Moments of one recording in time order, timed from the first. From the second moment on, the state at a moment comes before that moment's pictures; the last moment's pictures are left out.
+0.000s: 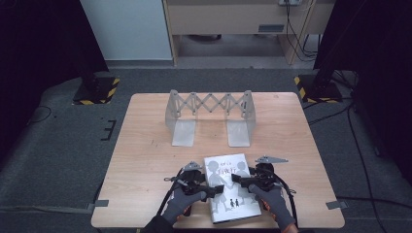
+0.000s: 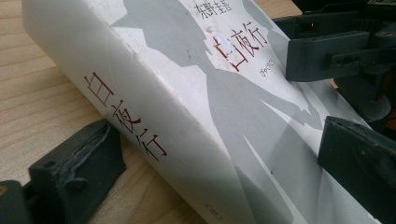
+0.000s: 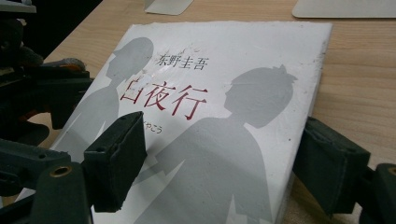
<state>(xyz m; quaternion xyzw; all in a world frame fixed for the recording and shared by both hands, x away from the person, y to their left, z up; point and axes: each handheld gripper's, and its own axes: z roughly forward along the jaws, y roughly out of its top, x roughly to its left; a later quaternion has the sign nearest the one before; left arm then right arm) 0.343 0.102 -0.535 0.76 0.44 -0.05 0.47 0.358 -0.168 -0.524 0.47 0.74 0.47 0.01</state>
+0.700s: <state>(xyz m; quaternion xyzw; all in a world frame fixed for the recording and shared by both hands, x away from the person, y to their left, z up) 0.344 0.109 -0.539 0.72 0.47 -0.05 0.50 0.361 -0.173 -0.522 0.49 0.73 0.48 0.01</state>
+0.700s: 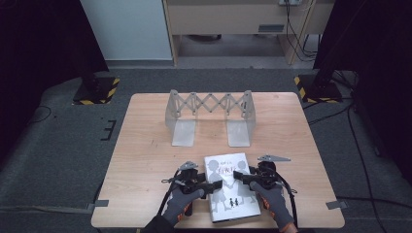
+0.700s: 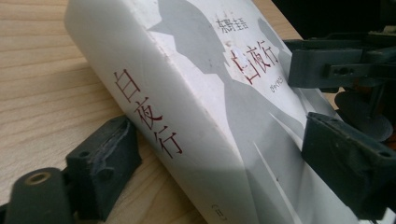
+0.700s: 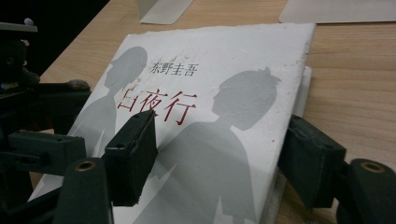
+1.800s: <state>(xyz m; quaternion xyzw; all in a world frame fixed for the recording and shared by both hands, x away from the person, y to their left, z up) 0.344 0.110 -0.501 0.72 0.40 -0.03 0.56 0.350 -0.170 -0.484 0.42 0.69 0.58 0.06</state>
